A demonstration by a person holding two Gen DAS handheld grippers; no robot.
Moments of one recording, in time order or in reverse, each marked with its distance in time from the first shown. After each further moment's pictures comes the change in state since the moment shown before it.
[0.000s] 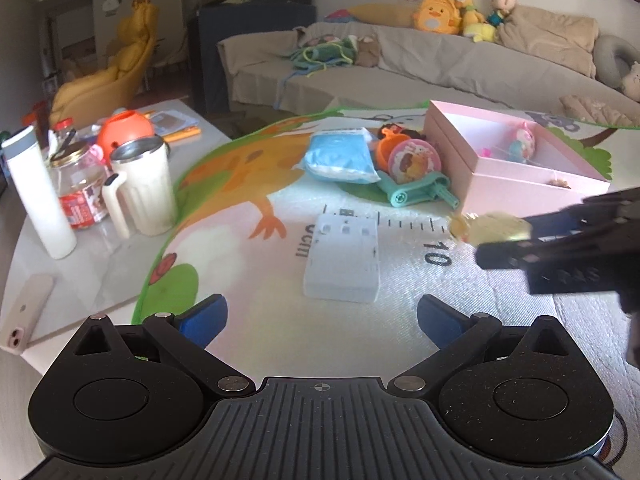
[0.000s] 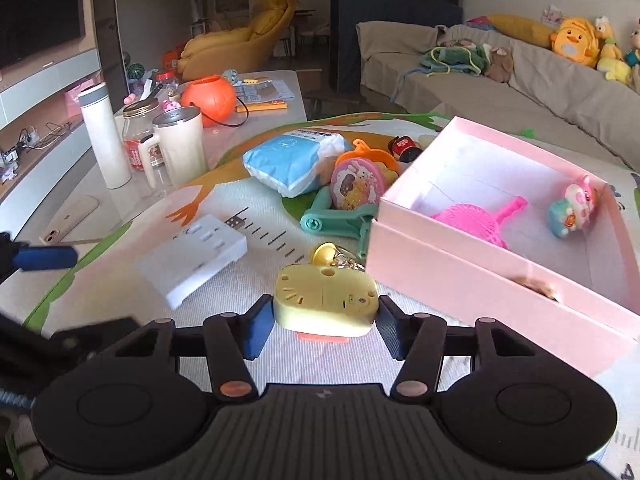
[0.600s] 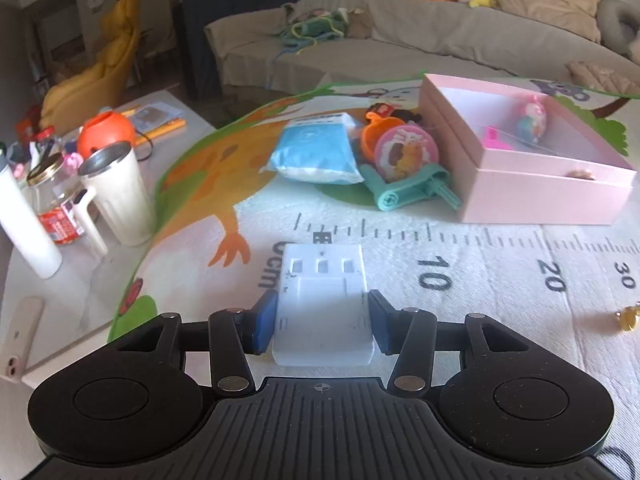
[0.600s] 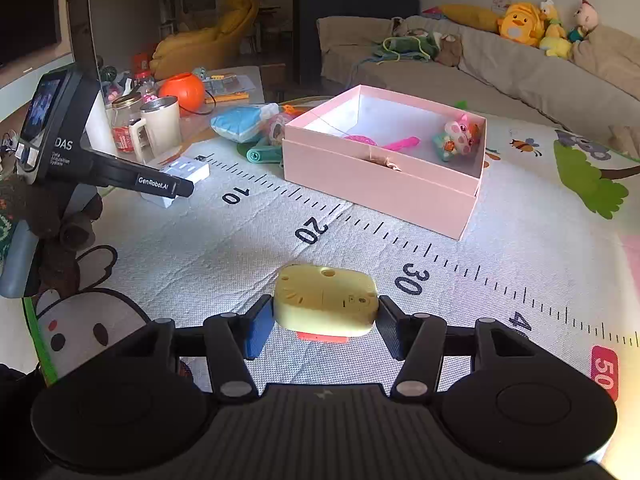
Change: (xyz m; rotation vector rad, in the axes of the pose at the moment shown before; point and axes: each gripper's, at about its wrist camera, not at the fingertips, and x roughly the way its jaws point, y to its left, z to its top) left arm 0.034 -0.029 0.023 0.074 0.071 0.017; right arm -0.114 -0.038 -0.074 0.063 0.017 -0.081
